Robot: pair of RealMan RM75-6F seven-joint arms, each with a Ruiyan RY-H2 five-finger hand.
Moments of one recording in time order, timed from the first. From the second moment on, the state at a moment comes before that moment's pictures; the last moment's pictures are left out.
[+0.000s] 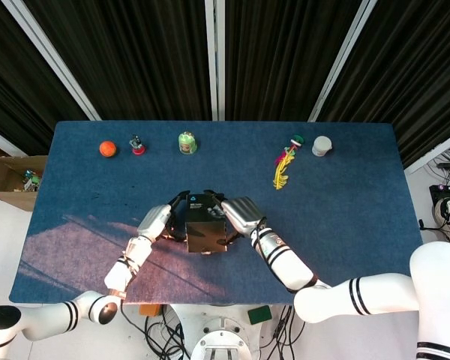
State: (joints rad) left arm -0.61 -1.75 -0.14 -1.27 1.28 0.97 -0.29; right arm 1.13 -1.50 0.18 -1.86 -0.56 1.00 -0.35
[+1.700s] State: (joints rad) left arm -0.51 -1.35 -0.10 -1.75 1.20 1.11 0.21; right arm 0.94 -2.00 0.07 -1.25 -1.17 1.31 -0.71
